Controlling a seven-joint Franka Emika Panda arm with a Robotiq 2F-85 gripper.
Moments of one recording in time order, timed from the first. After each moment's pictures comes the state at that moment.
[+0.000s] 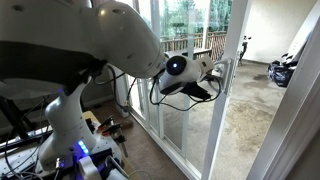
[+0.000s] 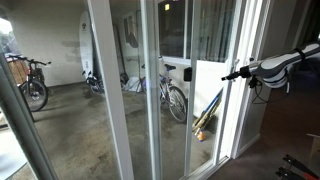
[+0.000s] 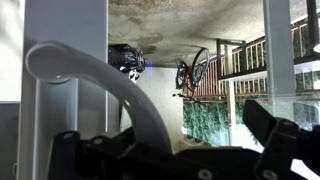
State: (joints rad) arm 1.41 -0.97 -1.91 -2.38 -0.40 3.47 -0.76
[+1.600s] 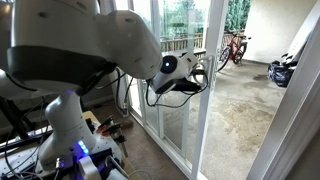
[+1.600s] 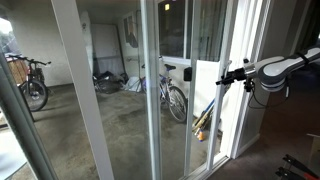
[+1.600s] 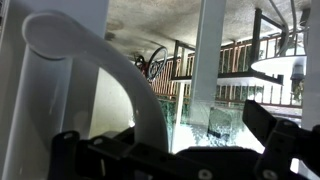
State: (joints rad) arm 1.46 -0.99 -1.91 -2.46 -0.59 3.46 -0.82
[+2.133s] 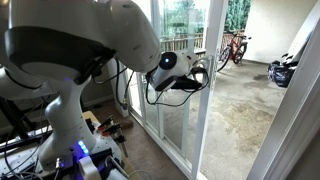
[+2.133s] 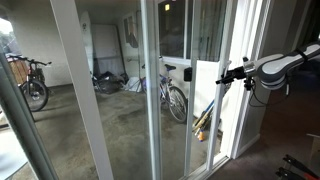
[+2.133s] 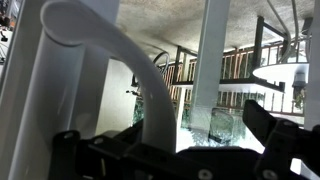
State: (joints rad) arm 1.46 -0.93 -1.89 -2.46 -0.54 3.47 -0.84
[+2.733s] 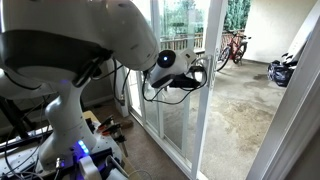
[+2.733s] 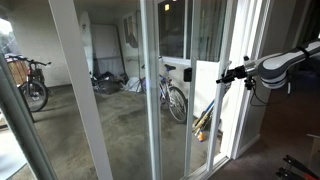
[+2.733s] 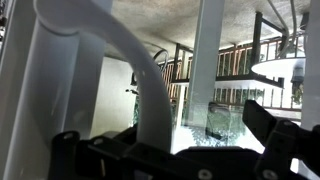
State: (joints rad) arm 1.43 -0.95 -1.83 -2.49 -0.43 3.46 -0.92
